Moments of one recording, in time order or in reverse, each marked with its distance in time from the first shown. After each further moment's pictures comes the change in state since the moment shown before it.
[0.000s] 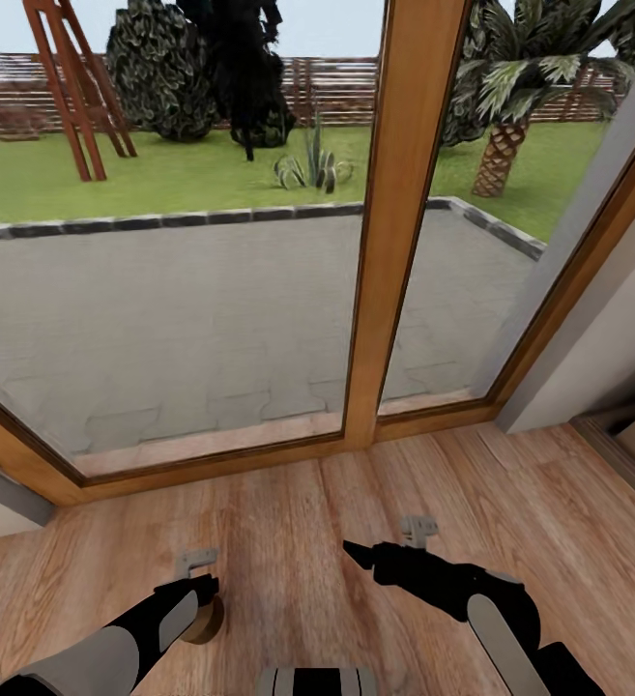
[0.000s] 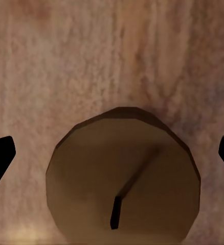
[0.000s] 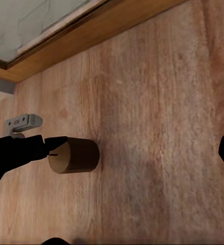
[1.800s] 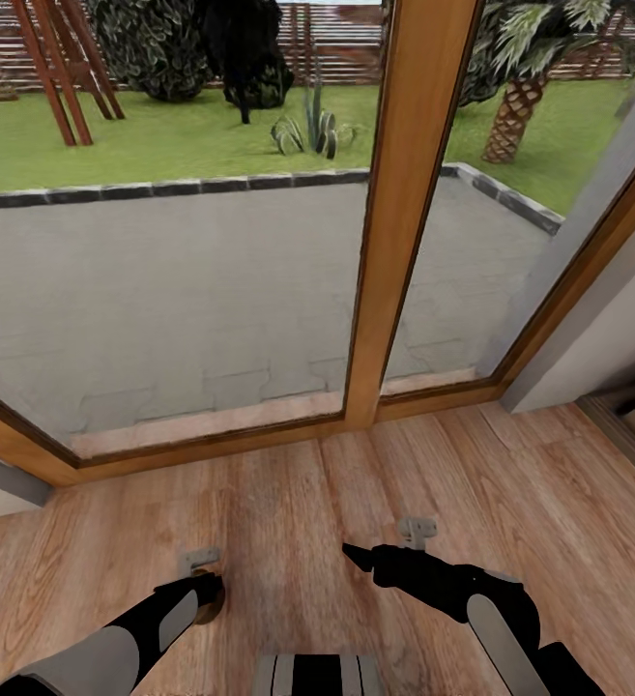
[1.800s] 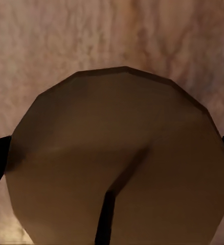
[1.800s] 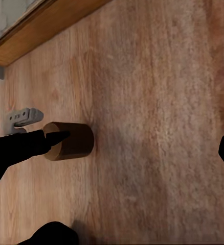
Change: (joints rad) left arm 0.000 0.000 0.002 -0.001 0.000 -0.003 -0.043; right arm 0.000 0.001 0.000 0.000 0.000 0.018 0.000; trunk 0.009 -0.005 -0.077
